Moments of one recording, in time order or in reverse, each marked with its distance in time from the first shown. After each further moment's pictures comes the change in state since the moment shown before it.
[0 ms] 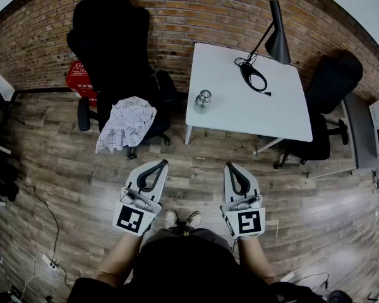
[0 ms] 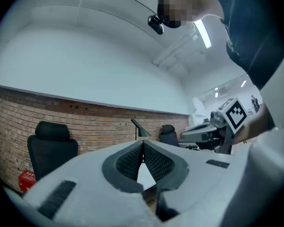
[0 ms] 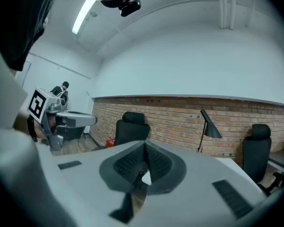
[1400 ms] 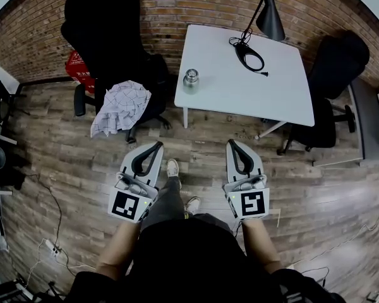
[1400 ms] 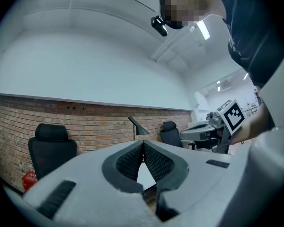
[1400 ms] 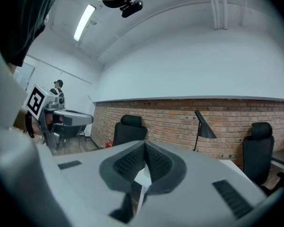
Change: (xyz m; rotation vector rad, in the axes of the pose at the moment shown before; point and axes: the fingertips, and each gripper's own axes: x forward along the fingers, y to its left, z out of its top) left arm 0.045 -0.059 0.002 0.044 0.019 0.060; right arm -0.022 -0.078 -0.017 -0.004 -0.064 0.038
